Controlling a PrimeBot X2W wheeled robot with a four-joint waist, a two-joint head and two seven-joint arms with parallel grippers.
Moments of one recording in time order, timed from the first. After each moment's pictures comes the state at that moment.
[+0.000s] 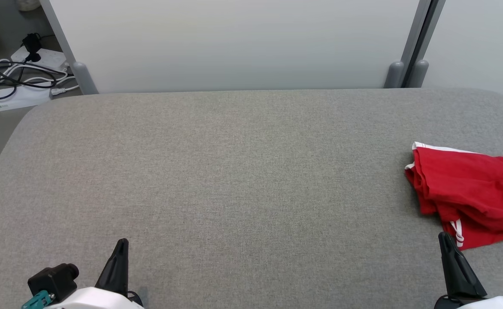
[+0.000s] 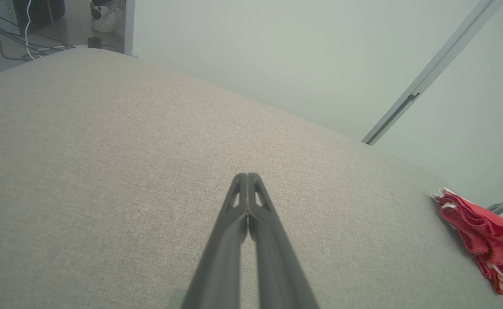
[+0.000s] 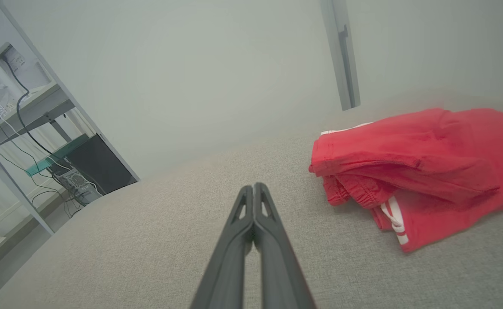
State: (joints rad) left arm 0.05 0.38 -0.39 0.01 -0.90 0.29 -0.16; right arm 0.15 -0.09 0.01 0.02 0.53 0.13 -0.12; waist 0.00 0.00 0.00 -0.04
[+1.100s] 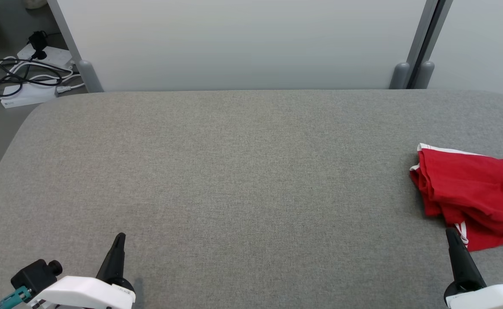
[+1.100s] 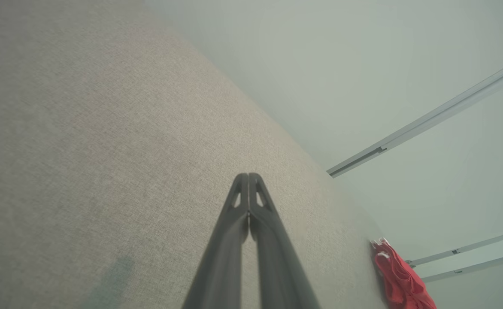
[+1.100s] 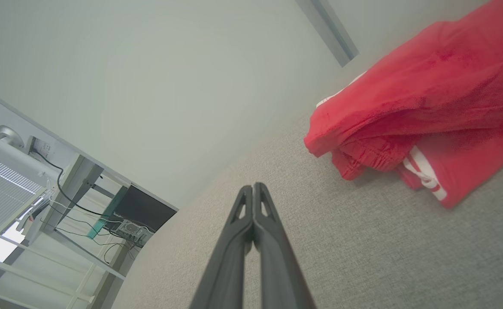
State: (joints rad) left arm 0.03 0.27 -0.25 0.10 -1.14 0.15 -0.07; right arm 0.08 -0.09 -0.02 0.10 0.91 0.13 -0.06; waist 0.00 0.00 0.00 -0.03
